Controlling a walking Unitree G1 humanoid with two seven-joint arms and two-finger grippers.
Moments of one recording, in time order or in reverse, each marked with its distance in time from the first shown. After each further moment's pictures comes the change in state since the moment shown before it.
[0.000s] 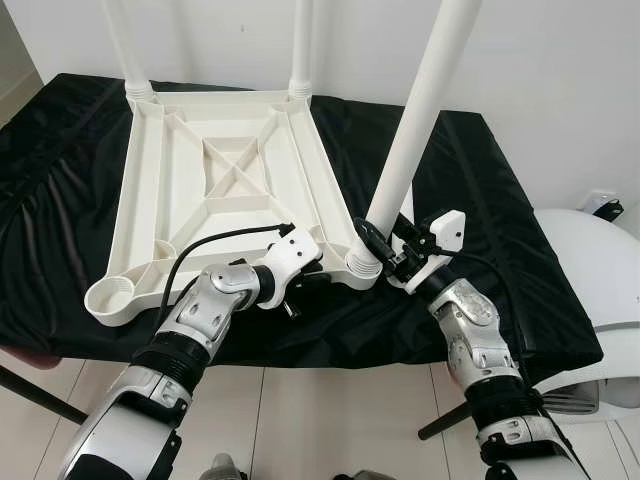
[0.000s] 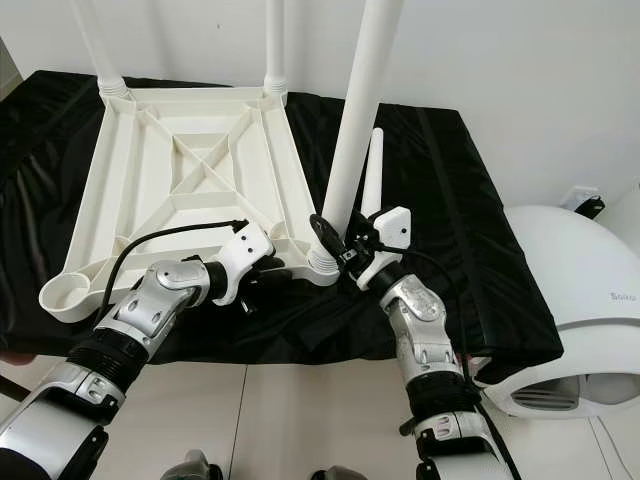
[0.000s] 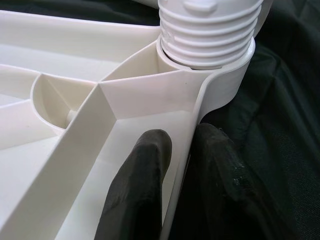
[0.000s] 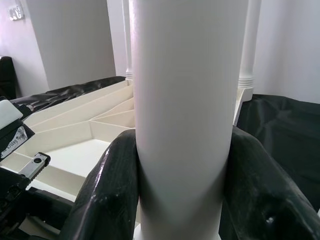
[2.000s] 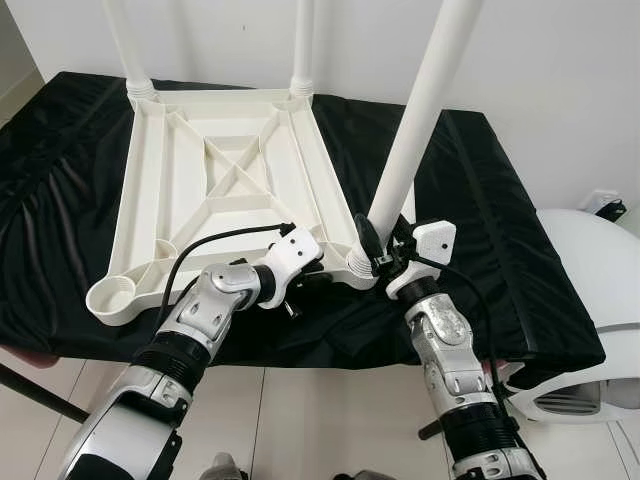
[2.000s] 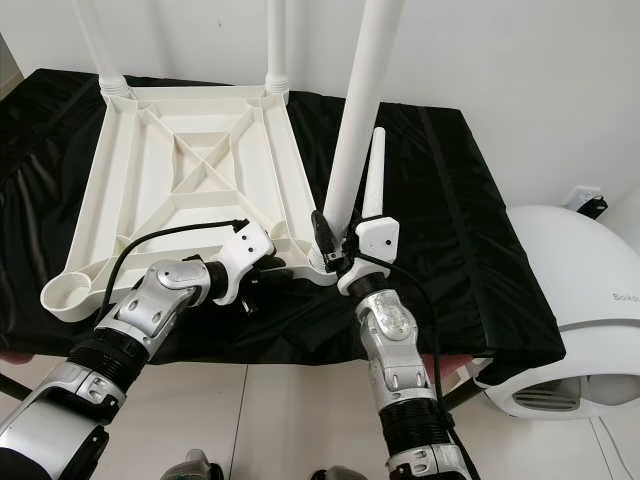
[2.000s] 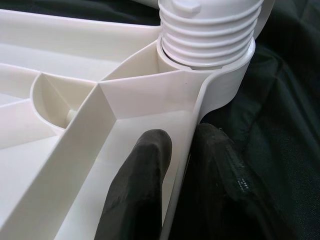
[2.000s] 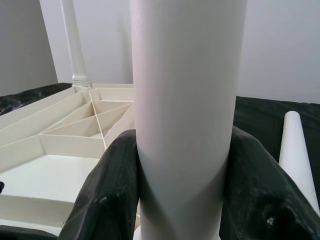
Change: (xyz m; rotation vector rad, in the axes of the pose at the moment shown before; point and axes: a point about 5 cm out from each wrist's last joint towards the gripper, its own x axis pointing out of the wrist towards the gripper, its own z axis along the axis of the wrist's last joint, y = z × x) left arm 0.000 0.000 0.001 -0.001 -0.004 -0.002; right arm 0.005 0.028 0.005 -0.048 -0.030 -0.290
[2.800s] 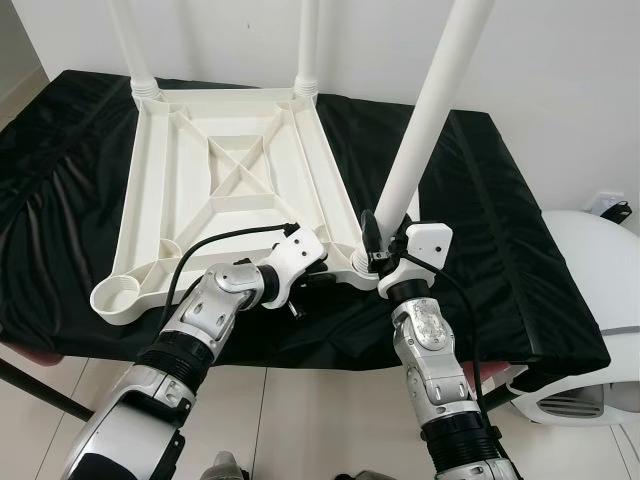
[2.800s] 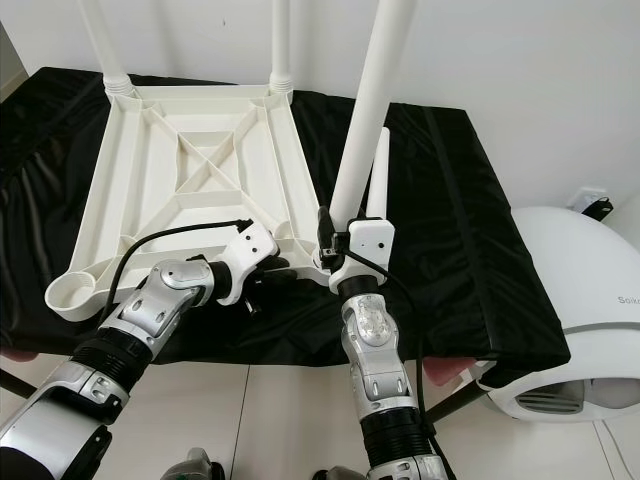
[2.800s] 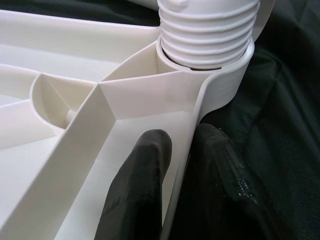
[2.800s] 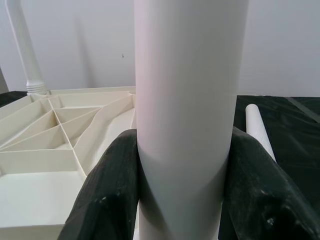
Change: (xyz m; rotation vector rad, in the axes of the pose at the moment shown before) left arm 0.003 -0.003 0.003 0.002 -0.010 -0.011; right arm -0.002 0.011 0.006 -0.022 -0.014 -0.218
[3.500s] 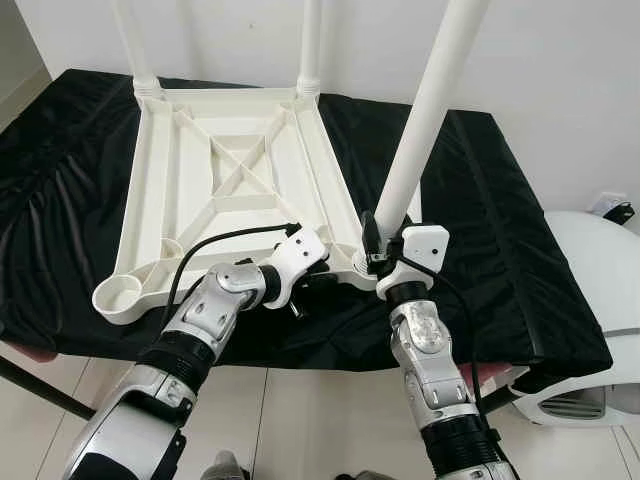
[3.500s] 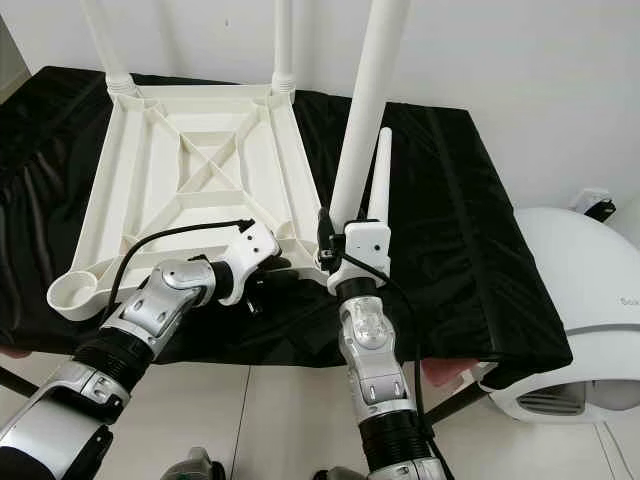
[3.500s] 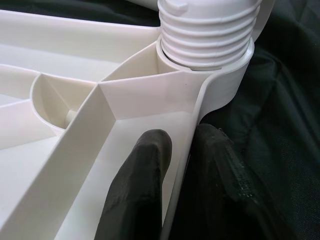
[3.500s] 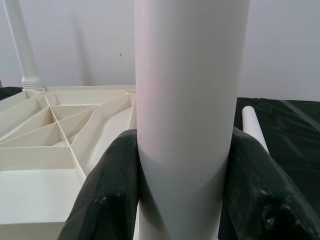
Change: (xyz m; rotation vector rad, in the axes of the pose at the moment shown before) left arm 0.000 0.000 0.001 0.001 -0.001 -0.002; right arm -0.003 0.002 -0.001 -0.026 0.003 -0.011
